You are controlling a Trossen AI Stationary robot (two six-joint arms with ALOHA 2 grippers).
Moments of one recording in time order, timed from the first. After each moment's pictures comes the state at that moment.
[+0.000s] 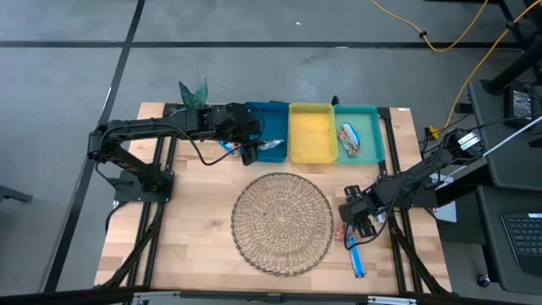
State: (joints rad) left arm 0.22 1.43 1.35 -0.62 -0.10 -0.08; right arm 0.51 1.29 0.53 -0.63 -0.03 0.28
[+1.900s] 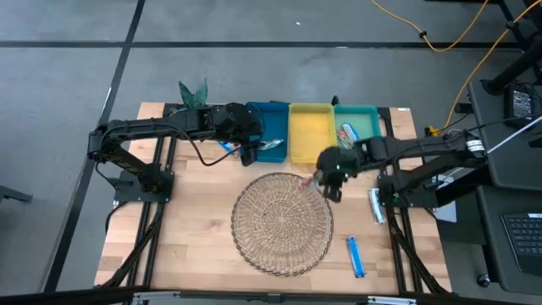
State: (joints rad) left arm 0.22 1.43 1.35 -0.62 -0.08 -0.02; right arm 0.06 1.29 1.14 -0.92 -0.01 0.40
